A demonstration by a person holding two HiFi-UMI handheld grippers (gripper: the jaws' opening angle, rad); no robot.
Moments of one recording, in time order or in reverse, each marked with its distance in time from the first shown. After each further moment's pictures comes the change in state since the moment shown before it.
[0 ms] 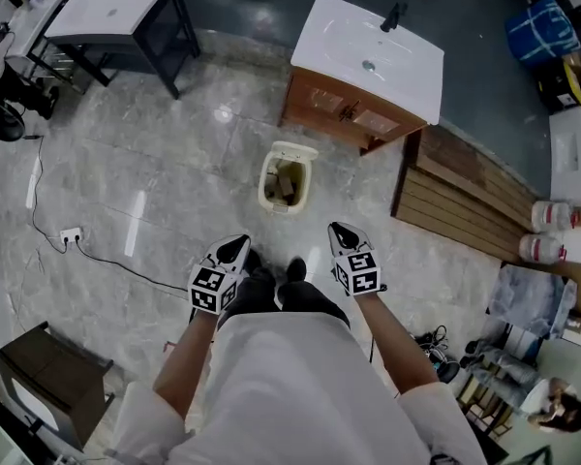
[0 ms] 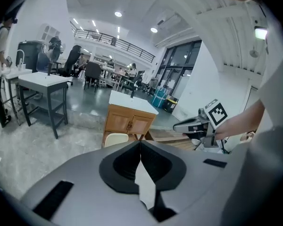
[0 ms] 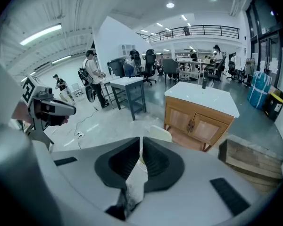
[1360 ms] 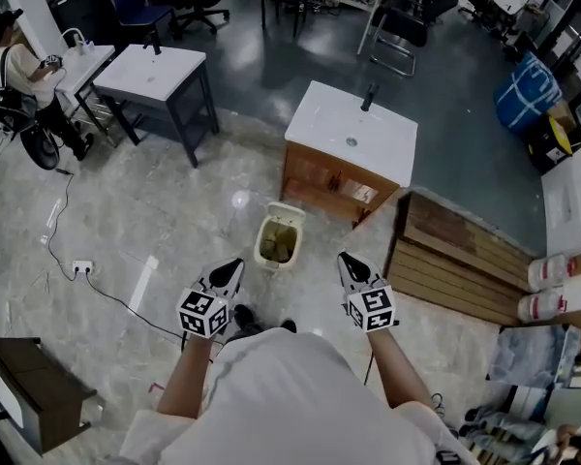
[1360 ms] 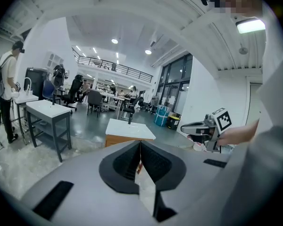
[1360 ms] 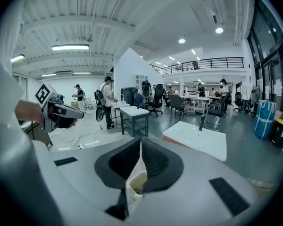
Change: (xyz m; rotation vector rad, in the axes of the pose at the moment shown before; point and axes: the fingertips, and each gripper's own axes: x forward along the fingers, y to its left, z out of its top) left arm -0.060 -0.102 0.111 0.083 -0.267 0.093; right arm -0.157 -0.046 0.098 -0.166 -0.371 0.060
